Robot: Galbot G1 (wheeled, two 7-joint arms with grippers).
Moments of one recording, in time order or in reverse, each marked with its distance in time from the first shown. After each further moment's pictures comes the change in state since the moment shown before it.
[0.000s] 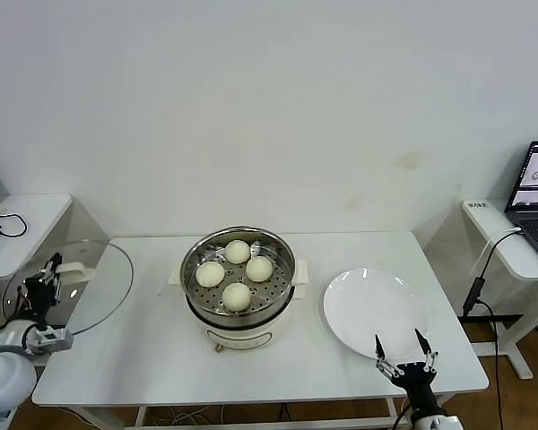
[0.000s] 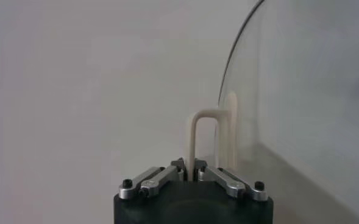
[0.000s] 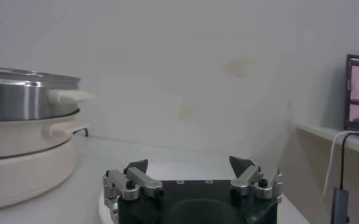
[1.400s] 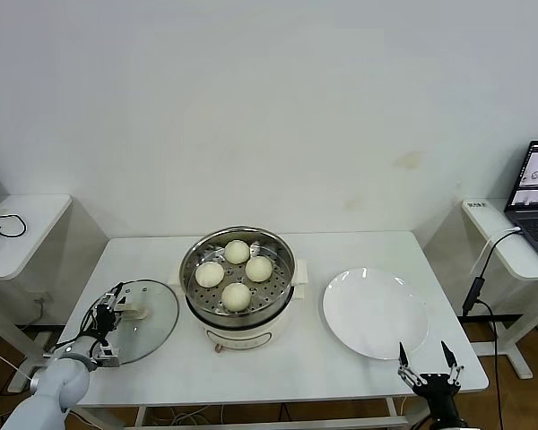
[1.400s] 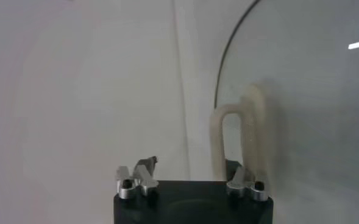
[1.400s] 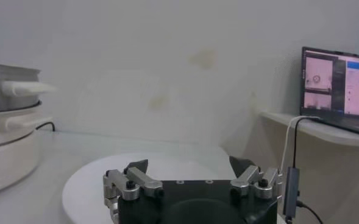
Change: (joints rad) left arm -0.293 -0.085 0.387 0.543 0.124 -0.186 -0.144; right arm -0.043 0.045 0.097 0.011 0.041 -0.009 0.014
